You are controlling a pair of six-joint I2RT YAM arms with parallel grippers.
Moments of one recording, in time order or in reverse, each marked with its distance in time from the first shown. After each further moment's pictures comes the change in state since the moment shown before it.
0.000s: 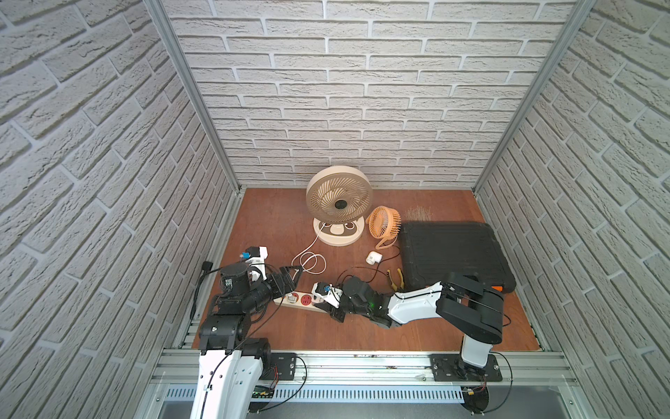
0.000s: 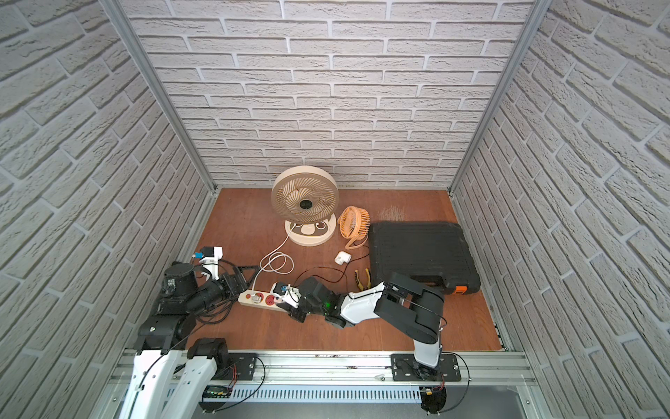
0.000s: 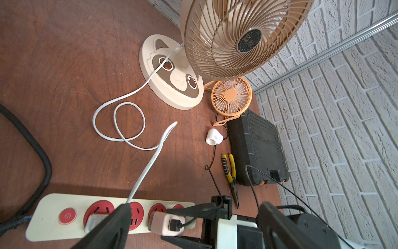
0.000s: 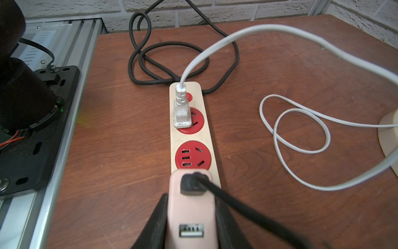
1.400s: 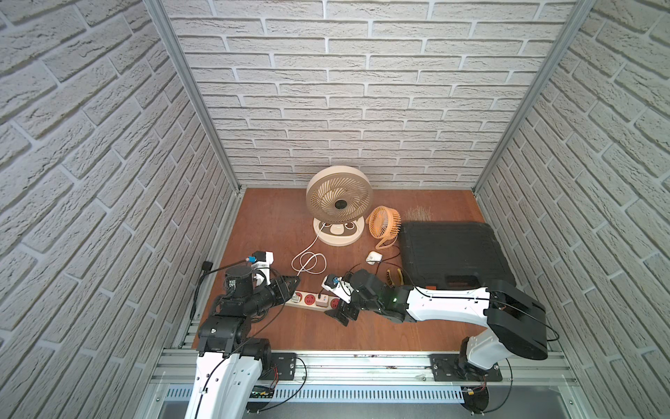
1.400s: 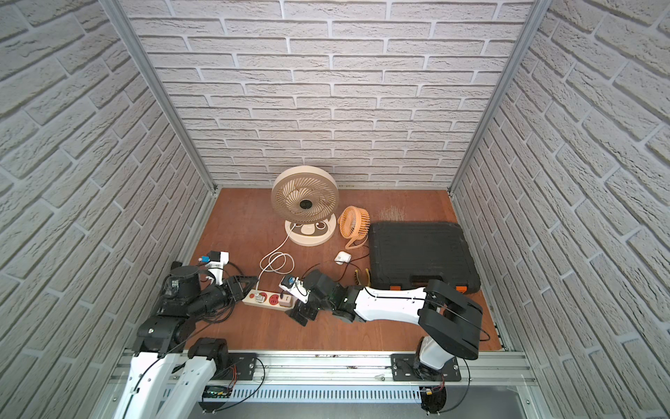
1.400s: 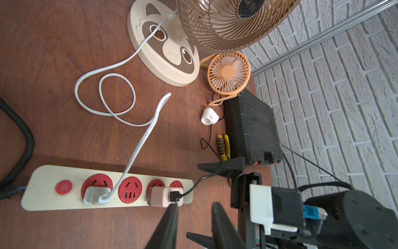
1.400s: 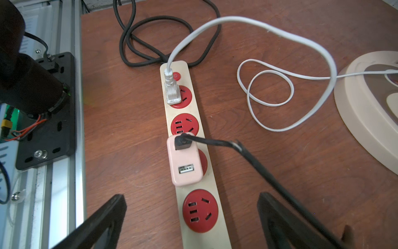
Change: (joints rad) left arm -0.090 -0.009 0.012 -0.090 0.009 -0.027; right arm -0.007 -0.282 0.035 -0.462 0.055 0.090
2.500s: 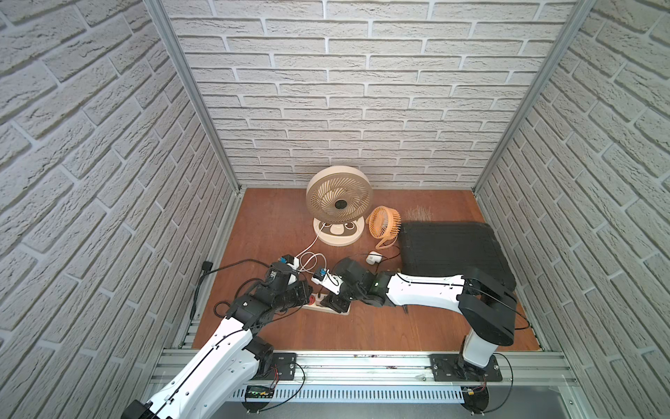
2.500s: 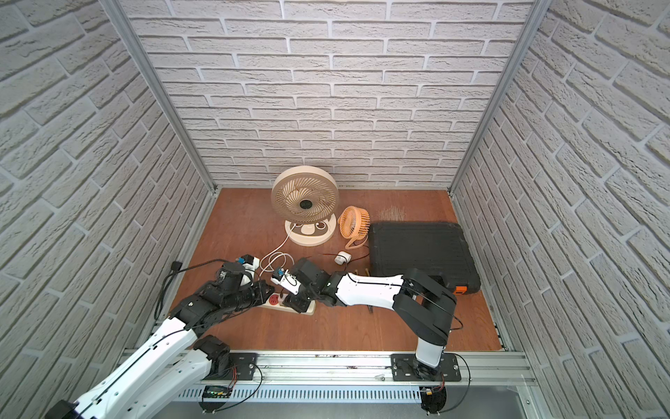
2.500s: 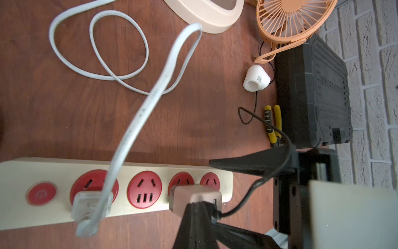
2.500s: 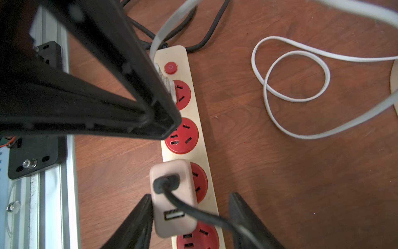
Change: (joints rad) left arm -0.390 0.245 -0.138 0.207 -0.342 -0.096; right arm -0.050 0.209 0.247 -0.212 -0.107 -0.029
